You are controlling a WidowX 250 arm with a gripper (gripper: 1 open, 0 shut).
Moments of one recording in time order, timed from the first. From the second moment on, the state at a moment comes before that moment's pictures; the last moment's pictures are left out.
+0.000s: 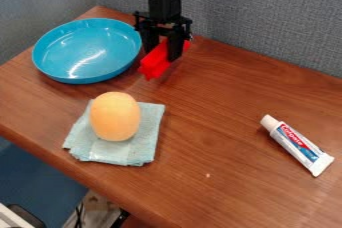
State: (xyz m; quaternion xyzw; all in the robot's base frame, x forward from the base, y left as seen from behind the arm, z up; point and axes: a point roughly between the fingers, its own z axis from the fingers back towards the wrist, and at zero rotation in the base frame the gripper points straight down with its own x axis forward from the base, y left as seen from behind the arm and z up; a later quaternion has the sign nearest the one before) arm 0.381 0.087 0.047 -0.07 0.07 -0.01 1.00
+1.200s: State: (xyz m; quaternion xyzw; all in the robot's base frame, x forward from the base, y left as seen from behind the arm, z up) arm 0.355 0.169 0.090 -0.06 0.03 0.07 1.00
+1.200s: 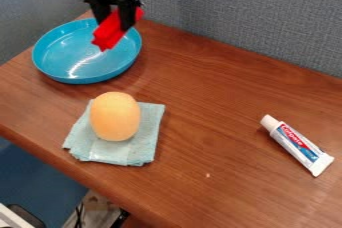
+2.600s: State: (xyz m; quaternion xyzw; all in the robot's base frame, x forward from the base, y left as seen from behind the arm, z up) arm 0.340 0.230 0.048 0.02 0.01 0.12 0.99
